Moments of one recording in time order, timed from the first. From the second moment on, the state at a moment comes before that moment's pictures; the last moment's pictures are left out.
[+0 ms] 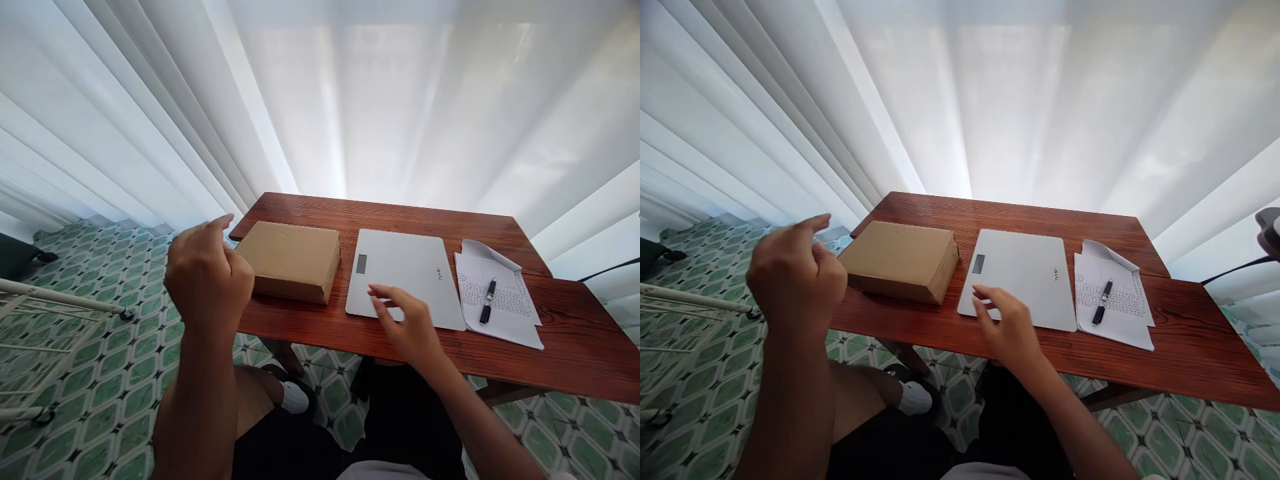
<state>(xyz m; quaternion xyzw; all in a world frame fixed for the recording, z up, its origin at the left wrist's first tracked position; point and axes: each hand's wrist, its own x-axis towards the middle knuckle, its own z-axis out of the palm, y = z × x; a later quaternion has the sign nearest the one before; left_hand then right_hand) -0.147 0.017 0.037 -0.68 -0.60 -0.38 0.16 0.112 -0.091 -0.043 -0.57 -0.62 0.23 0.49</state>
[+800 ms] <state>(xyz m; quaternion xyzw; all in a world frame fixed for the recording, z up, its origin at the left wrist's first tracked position) 0.161 -0.094 -0.102 -0.91 0.19 -0.32 0.17 0.370 -0.116 -0.101 -0.82 -0.56 -0.01 0.12</state>
